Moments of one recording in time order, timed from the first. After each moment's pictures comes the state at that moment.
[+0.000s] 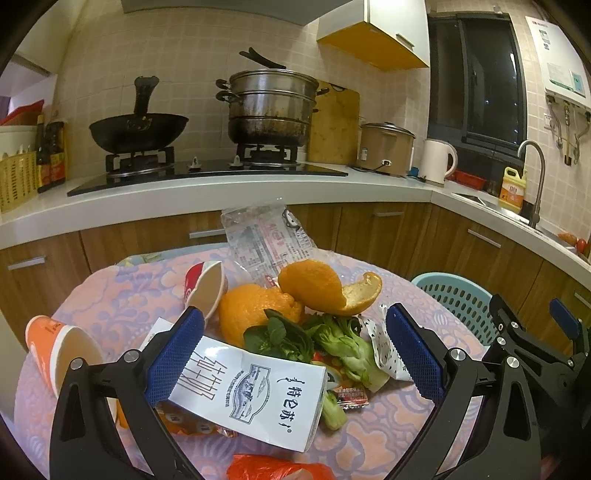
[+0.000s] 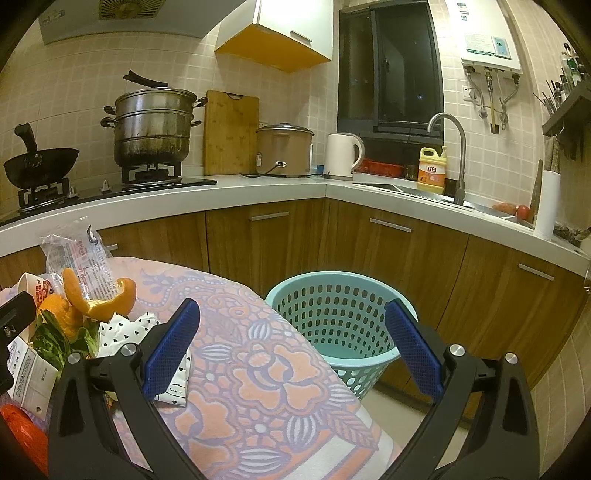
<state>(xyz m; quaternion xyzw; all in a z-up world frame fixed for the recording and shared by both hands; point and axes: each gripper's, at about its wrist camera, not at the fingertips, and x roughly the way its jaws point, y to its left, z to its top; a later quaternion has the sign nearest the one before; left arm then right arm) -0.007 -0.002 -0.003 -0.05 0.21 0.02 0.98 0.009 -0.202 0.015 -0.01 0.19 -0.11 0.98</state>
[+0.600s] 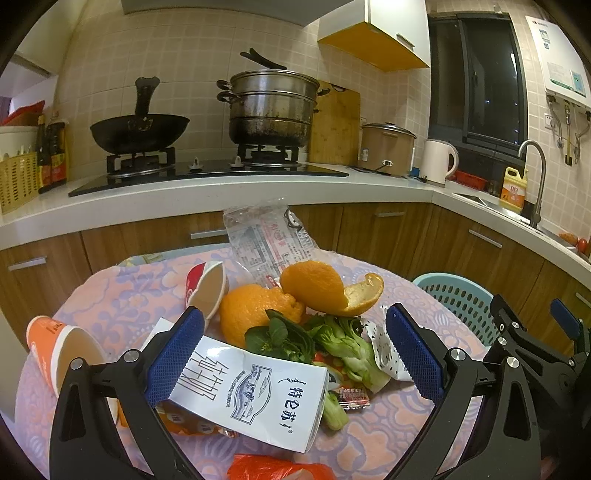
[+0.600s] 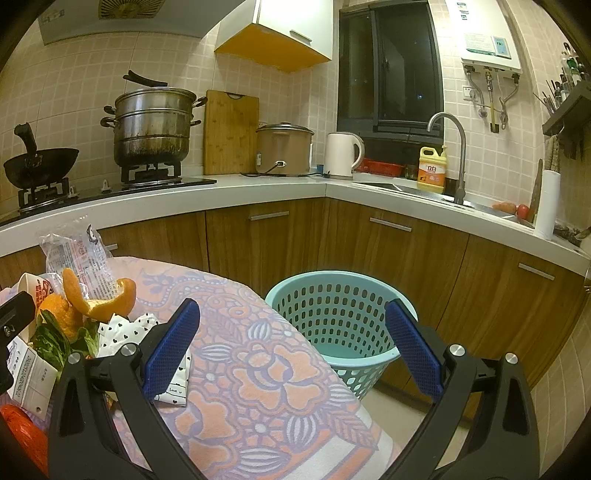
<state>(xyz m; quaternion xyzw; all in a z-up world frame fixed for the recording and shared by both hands) -0.003 -0.001 -0.002 -0.04 0.21 0.02 0.98 0.009 -0.200 0.015 -0.01 0.19 -0.11 0.98</state>
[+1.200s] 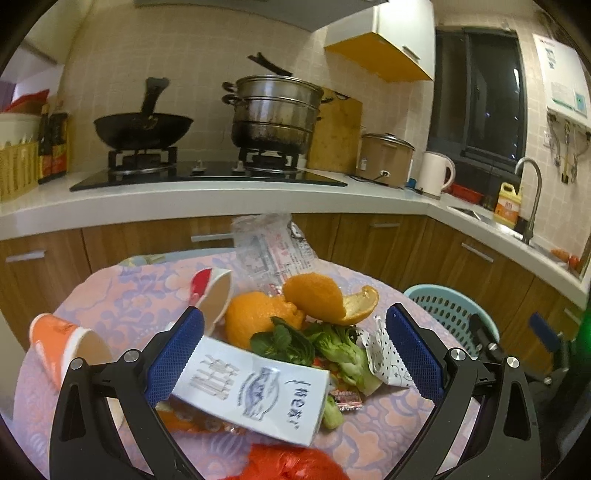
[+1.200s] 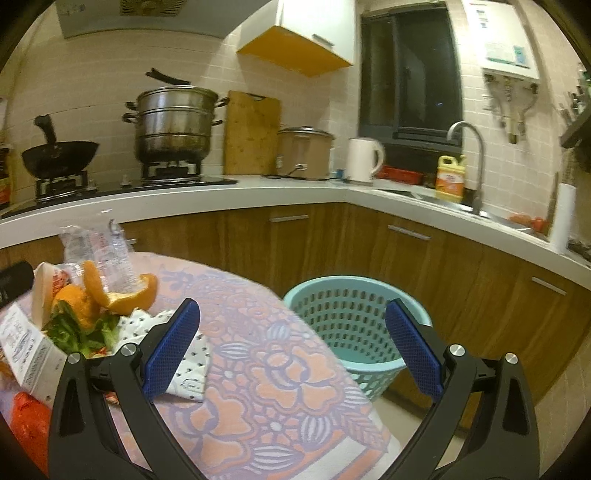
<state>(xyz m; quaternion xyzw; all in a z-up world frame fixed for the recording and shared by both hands) -0.016 0.017 0.018 -0.08 0.20 0.02 0.98 0.008 -0.191 0.017 -0.03 0.19 -0.06 0.98</state>
